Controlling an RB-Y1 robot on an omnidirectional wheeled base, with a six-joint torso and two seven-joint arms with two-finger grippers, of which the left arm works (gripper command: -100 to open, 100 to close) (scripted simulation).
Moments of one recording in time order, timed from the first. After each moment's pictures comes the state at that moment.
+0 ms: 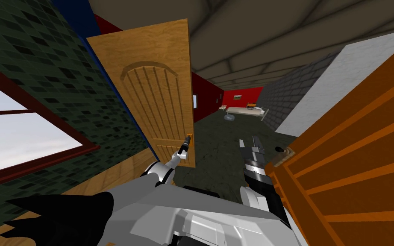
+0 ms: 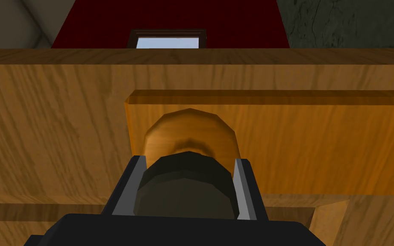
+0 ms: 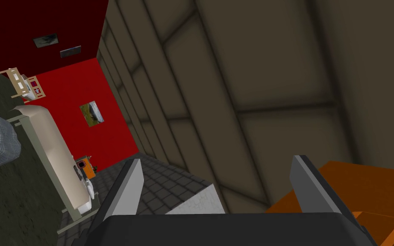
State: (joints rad) arm -0.56 0.12 -0.01 -0.48 0.23 -0.55 -0.05
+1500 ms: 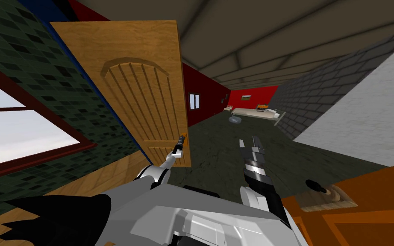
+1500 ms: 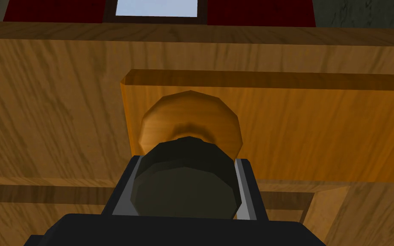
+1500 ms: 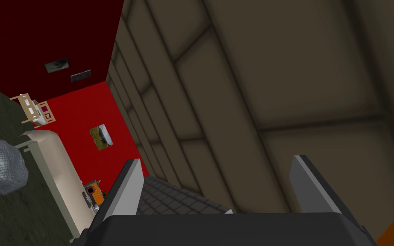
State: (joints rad) arm -0.50 0.18 0.13 -0.56 0.27 -0.50 -0.11
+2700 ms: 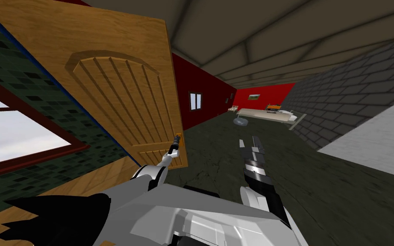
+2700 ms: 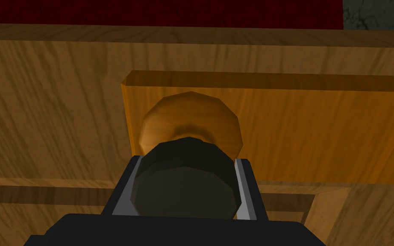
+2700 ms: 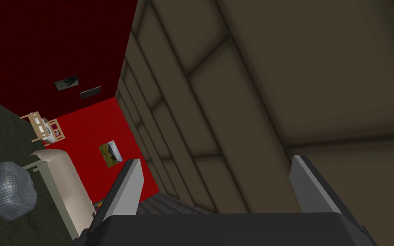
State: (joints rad) arm -0.50 0.23 0.22 -0.52 0.31 -0.53 -0.13
